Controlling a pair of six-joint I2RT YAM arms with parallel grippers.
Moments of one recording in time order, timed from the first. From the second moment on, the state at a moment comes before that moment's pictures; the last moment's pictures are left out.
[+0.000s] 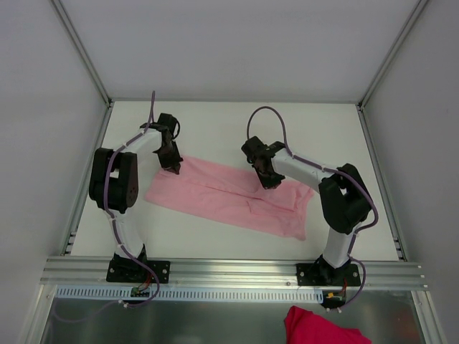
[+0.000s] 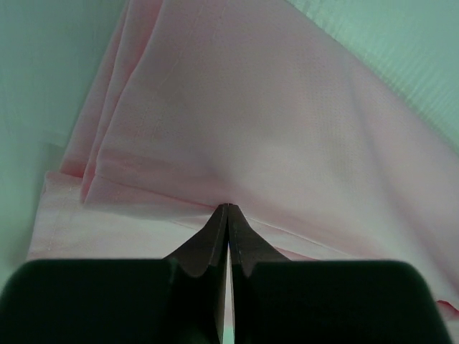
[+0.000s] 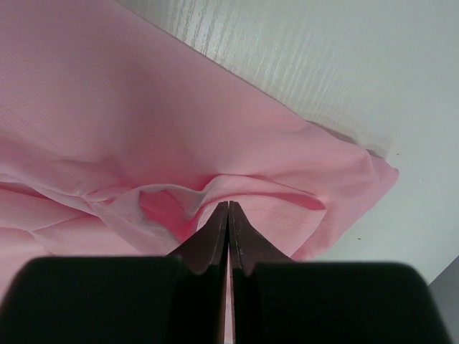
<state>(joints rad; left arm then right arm) -0.19 1.92 1.37 -0.78 0.01 -0.54 0.68 1.83 1.32 -0.88 0.38 0.26</state>
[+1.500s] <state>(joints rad) -0.16 1.95 1.34 -0.89 -0.08 -0.54 0.64 1.96 1.31 -0.73 0.59 0.25</state>
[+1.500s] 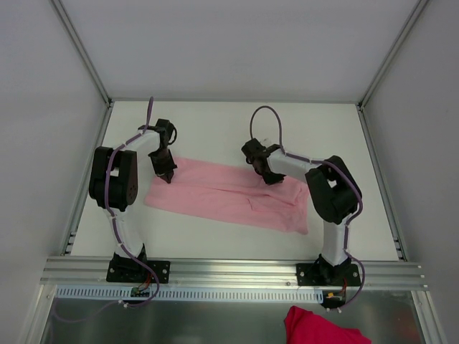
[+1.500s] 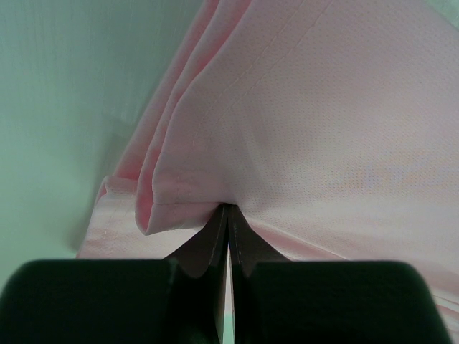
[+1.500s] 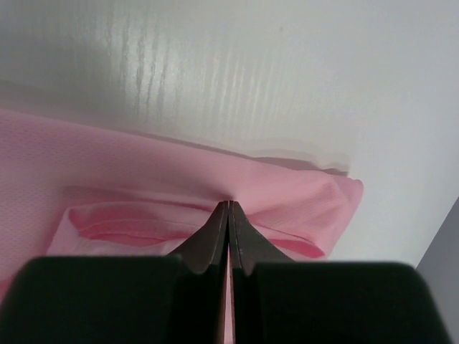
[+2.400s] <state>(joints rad) -0.16 1.95 1.35 -0.89 -0.08 -0.54 0.63 1.86 1.34 -0.88 0.65 0.31</state>
